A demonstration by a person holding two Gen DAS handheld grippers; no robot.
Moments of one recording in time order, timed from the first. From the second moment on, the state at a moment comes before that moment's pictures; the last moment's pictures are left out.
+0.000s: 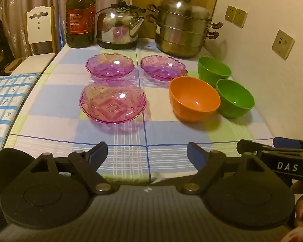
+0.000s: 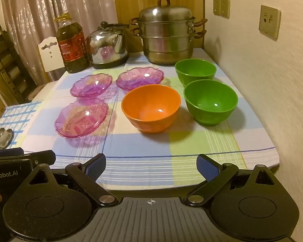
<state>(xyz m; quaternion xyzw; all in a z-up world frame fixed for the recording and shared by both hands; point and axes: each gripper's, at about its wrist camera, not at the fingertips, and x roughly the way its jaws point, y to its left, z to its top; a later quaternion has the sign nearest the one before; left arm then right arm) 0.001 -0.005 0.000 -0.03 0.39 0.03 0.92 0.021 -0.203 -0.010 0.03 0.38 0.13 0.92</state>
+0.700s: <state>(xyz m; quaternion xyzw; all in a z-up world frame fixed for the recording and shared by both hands) 0.000 0.005 -0.007 -0.07 0.40 0.02 0.91 0.022 -0.201 -0.015 0.02 0.38 0.12 0.92</state>
